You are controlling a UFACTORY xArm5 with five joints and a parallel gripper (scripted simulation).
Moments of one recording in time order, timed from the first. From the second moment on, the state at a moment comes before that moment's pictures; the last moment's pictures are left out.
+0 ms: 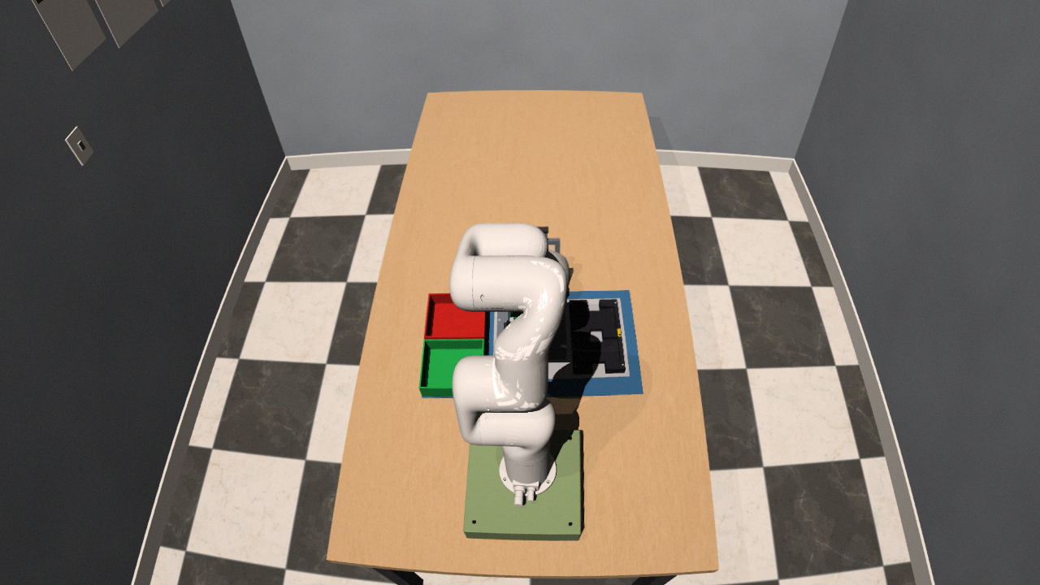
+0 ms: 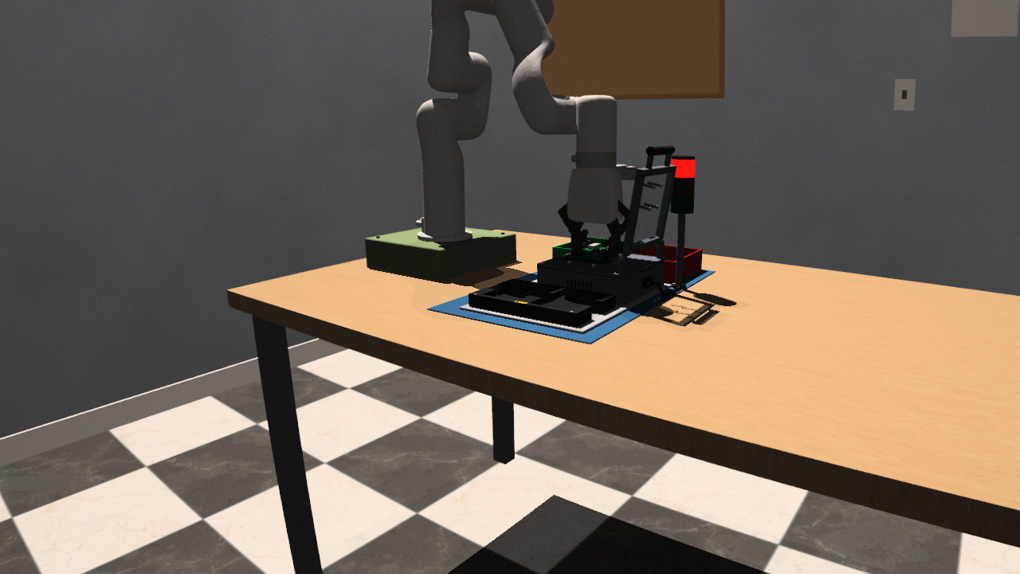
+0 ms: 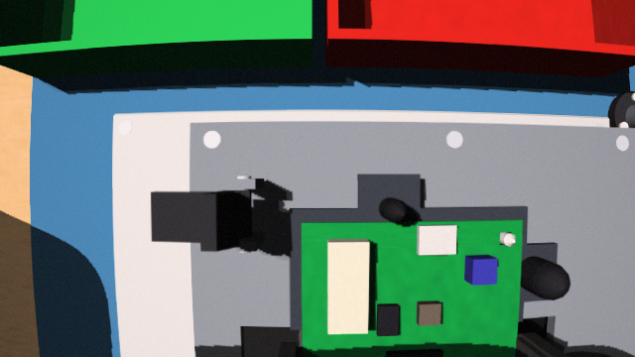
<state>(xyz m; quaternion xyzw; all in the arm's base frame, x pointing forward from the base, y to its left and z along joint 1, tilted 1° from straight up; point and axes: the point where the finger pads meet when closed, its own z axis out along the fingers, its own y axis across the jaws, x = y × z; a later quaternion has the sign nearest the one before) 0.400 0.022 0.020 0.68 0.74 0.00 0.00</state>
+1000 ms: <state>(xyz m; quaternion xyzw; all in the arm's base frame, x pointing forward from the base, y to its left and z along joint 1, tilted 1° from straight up) 0.400 0.022 0.023 0.68 0.74 0.00 0.00</state>
